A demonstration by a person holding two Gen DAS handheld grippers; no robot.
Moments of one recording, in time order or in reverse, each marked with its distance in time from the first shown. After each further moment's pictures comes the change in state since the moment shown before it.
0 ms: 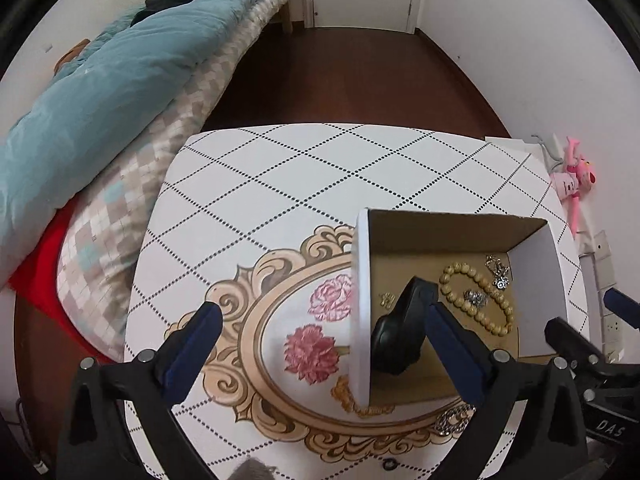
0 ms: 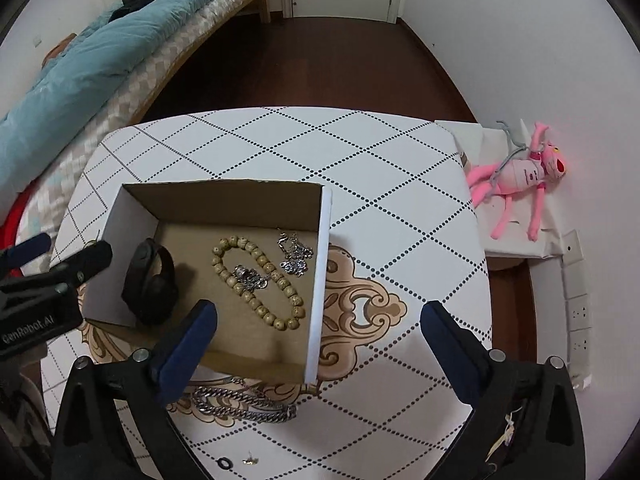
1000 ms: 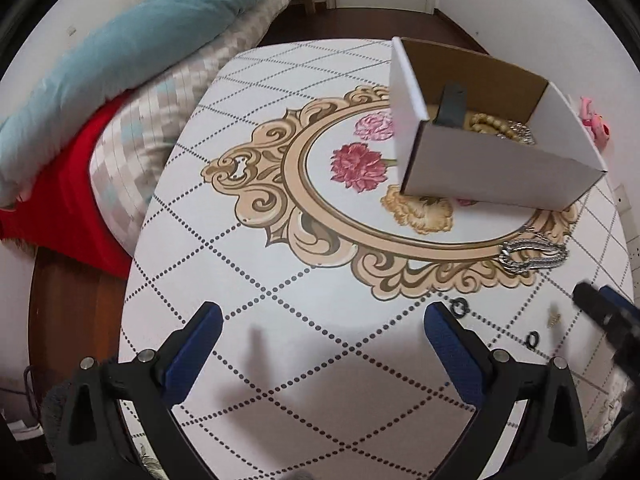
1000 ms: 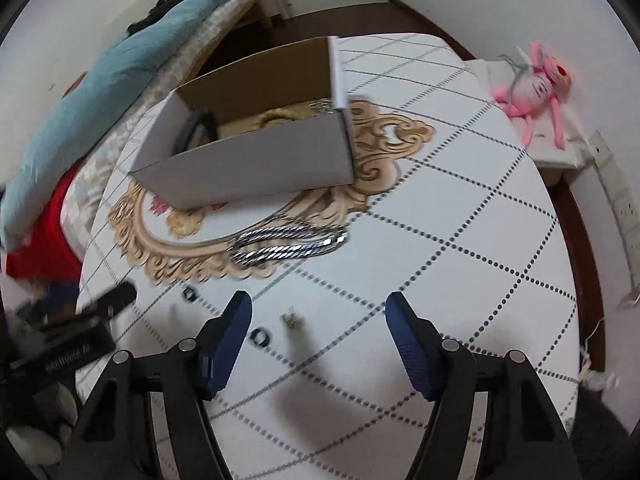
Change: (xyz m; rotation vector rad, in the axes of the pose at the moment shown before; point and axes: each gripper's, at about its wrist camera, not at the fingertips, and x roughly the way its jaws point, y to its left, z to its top) left arm -0.001 0.016 -0.135 -0.020 0.049 0.102; right arm -0.002 -0.008 -0.143 0.204 -0.023 0.200
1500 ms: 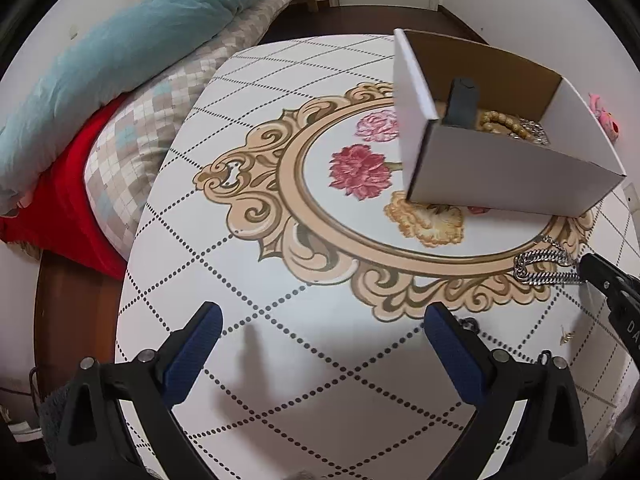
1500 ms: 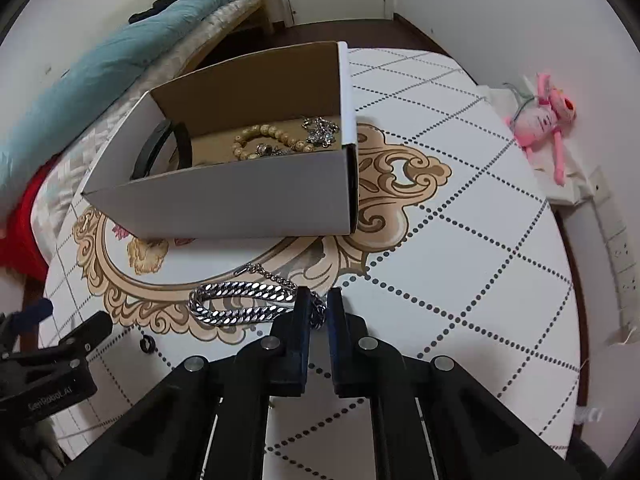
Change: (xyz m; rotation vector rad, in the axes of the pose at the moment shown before) left arm 0.008 -0.009 0.007 0.017 -0.004 0.021; right arm 0.033 0.018 0.024 -0.123 -0.035 -0.102
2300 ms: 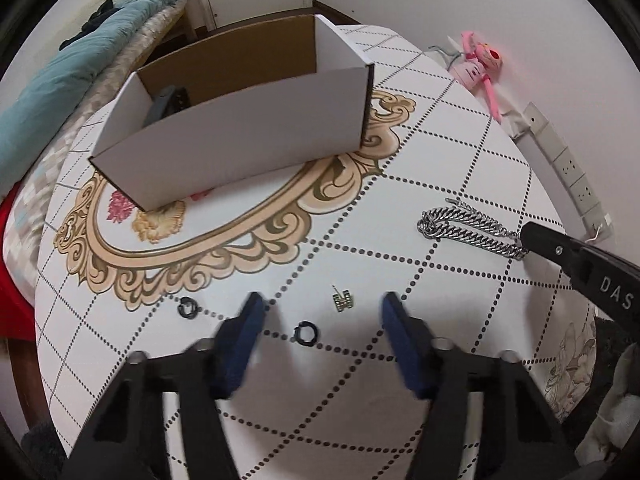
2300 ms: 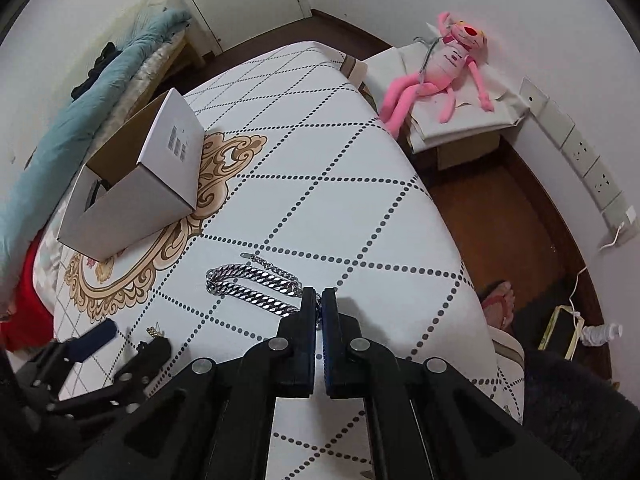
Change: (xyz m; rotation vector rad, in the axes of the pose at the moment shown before) left arm -0.022 -0.140 -0.029 0.298 -0.028 -0.237; right arm -0.042 -0.120 -0.058 0.310 -0.017 0.008
